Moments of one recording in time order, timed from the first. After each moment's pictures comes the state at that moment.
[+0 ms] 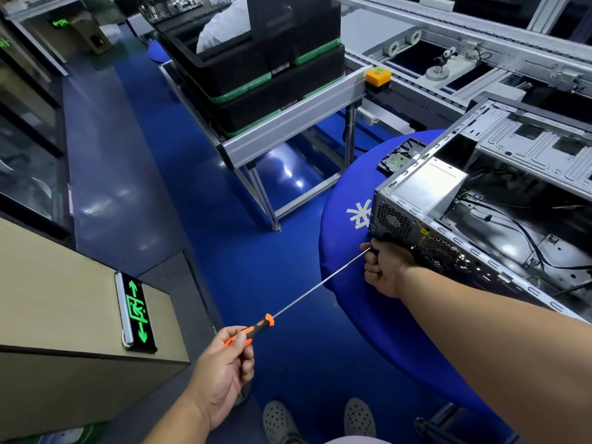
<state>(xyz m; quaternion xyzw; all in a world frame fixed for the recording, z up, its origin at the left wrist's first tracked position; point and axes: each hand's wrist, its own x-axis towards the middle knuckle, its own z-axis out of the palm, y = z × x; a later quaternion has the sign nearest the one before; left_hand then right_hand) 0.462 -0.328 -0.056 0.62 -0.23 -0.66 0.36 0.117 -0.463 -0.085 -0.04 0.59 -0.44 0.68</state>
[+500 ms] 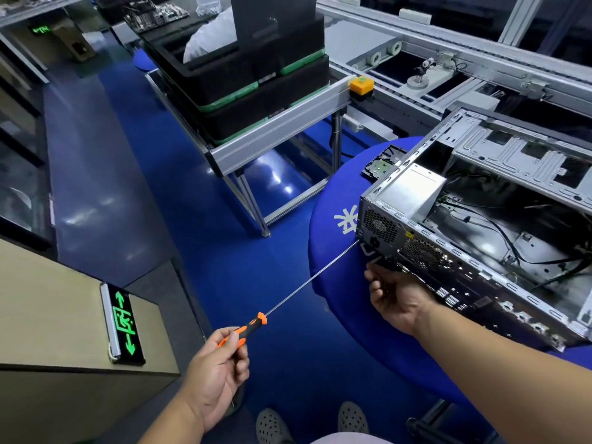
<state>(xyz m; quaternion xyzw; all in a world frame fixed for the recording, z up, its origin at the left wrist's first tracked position) 0.458 -0.335 -0.053 0.59 -0.21 -0.69 0.37 0.096 -0.394 -0.071 0.09 0.47 -0.53 0.70</state>
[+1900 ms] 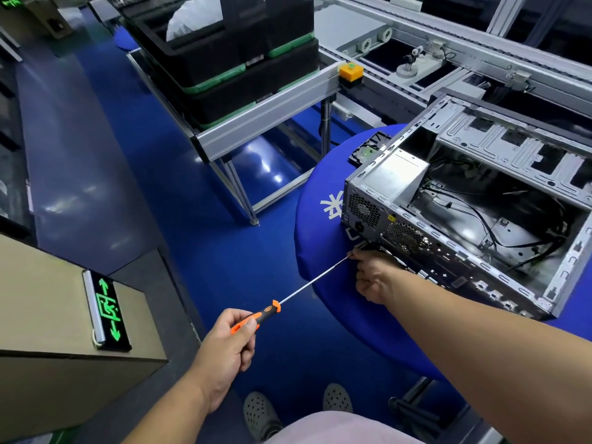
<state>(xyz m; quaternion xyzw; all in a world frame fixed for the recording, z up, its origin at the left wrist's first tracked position) 0.426 -0.322 -0.056 0.60 -0.41 -0.63 0.27 0.102 -0.416 -0.090 -0.02 0.66 -0.39 0.64</state>
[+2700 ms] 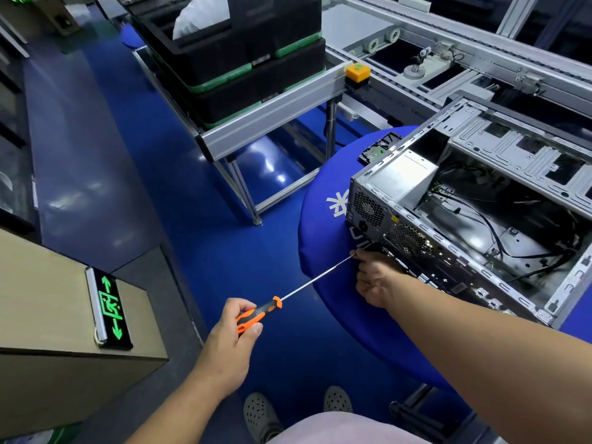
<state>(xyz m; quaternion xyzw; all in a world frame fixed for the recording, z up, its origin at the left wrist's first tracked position) 0.423 -0.331 -0.045 0.66 -0.62 -0.39 0.18 0.106 -0.422 -0.100 -0.01 0.64 -0.42 0.64</state>
